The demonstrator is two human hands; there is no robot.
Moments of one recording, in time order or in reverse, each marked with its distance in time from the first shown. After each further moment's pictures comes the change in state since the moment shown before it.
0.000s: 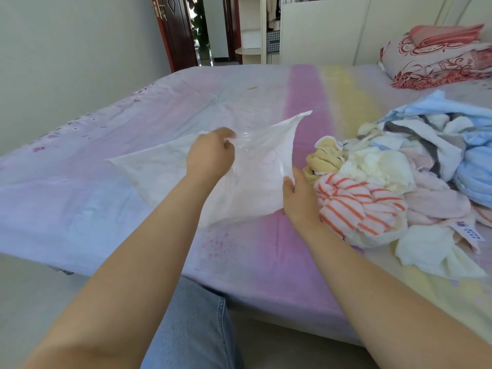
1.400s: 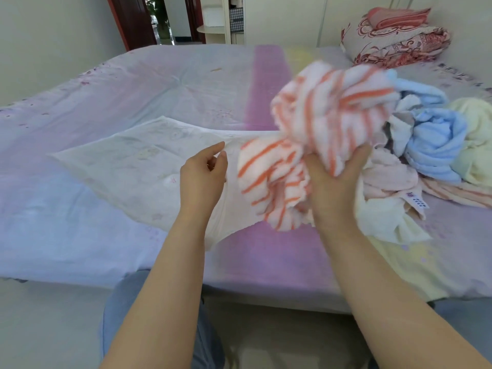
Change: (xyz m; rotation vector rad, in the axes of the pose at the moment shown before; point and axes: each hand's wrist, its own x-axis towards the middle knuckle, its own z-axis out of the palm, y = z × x) left_hand -0.075 0.024 0.043 -0.568 -0.023 -0.132; right_hand -0.057 -0.045 -0.103 0.576 0.355 -0.118
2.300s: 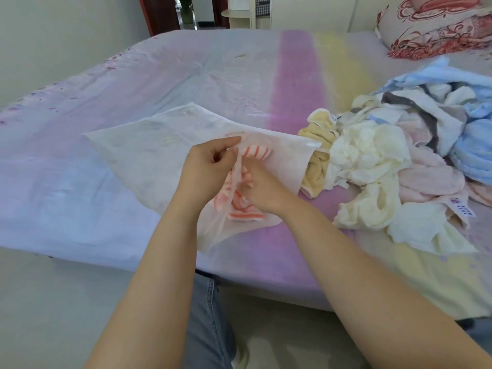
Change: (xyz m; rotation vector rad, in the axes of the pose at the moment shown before) left_hand 0.013 -0.007 -0.036 0.011 -0.150 0.043; right_hand -0.005 0.062 0.096 -0.586 -0.985 0.102
